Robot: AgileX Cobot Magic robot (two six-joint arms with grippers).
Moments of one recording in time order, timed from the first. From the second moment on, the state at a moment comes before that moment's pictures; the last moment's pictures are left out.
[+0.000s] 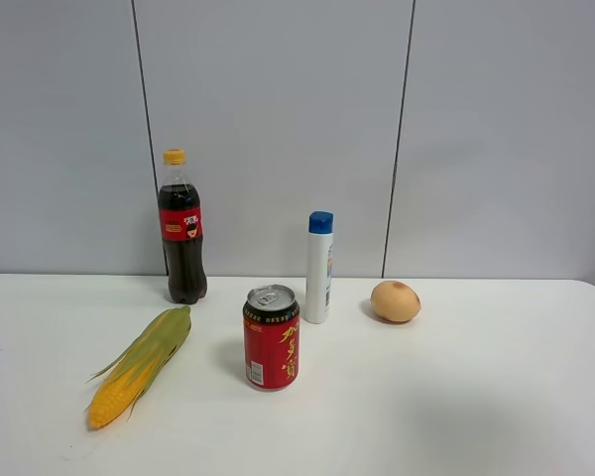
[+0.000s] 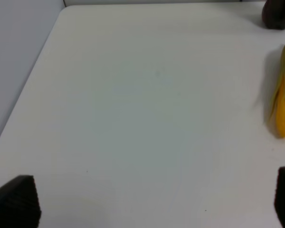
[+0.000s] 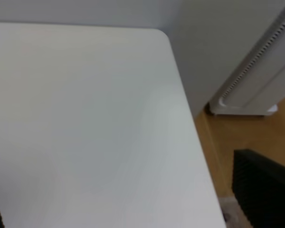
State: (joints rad) left arm 0.01 -0.01 -0.51 0.14 1.06 -0.06; right arm 0.05 0.78 -0.89 -0.21 0.82 0.04
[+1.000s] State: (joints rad) left arm 0.01 -0.01 -0.51 0.14 1.06 -0.06; right arm 0.15 1.58 -0.91 -0.20 0.14 0.04
